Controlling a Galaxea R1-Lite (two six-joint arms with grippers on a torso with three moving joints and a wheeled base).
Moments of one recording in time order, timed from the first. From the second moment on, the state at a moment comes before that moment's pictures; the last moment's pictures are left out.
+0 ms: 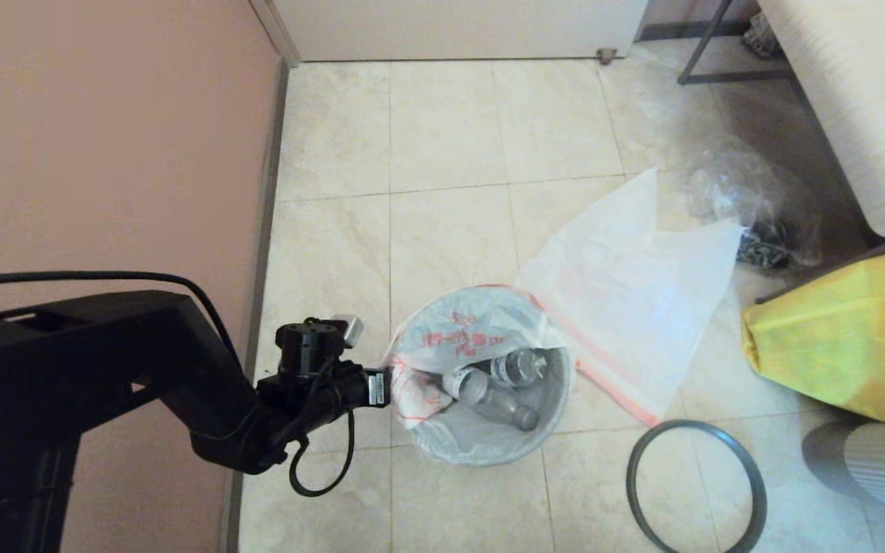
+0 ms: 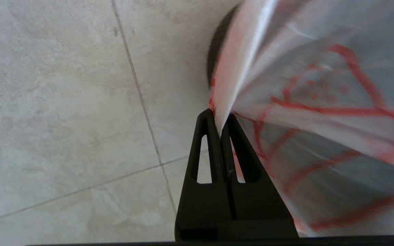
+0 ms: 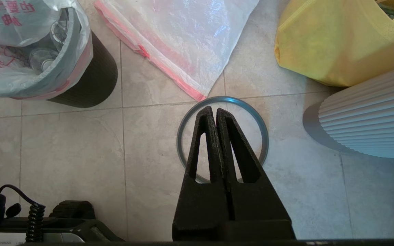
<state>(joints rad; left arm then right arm) -0.32 2.21 -0.81 -0.92 -0.05 -0.12 0.01 0.00 -0.01 0.03 -0.01 0.02</state>
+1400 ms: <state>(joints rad) -0.34 1.98 -0.76 -0.62 -0.05 -0.17 0.01 0.00 -0.01 0.03 -0.01 0.02</state>
